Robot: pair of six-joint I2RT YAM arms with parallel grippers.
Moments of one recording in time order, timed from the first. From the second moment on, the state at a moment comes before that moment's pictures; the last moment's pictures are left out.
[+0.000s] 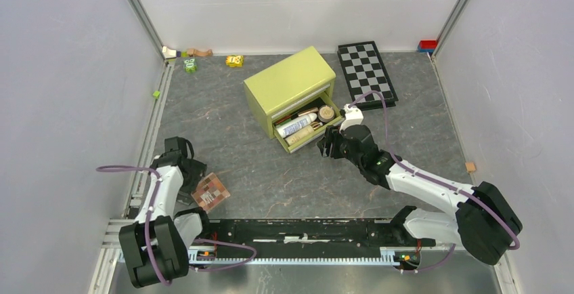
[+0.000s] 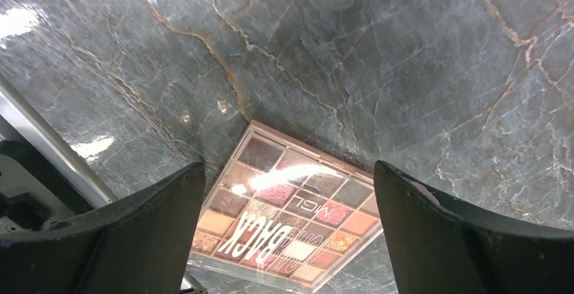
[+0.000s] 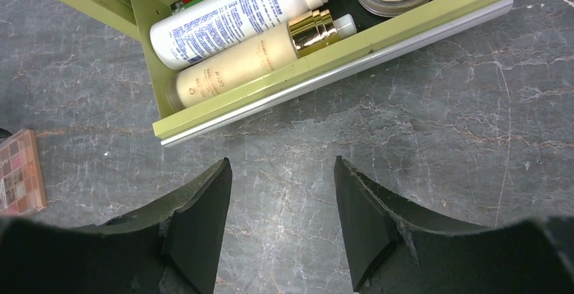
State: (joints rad) left arm 0.25 1.00 0.50 -0.82 -0.25 -0.99; right arm 0.72 1.16 0.55 0.11 0.20 0.50
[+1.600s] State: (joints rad) left arm -0.83 1.61 0.94 -0.73 -0.23 -1.33; right arm 0.70 0.92 0.49 0.02 0.42 0.47
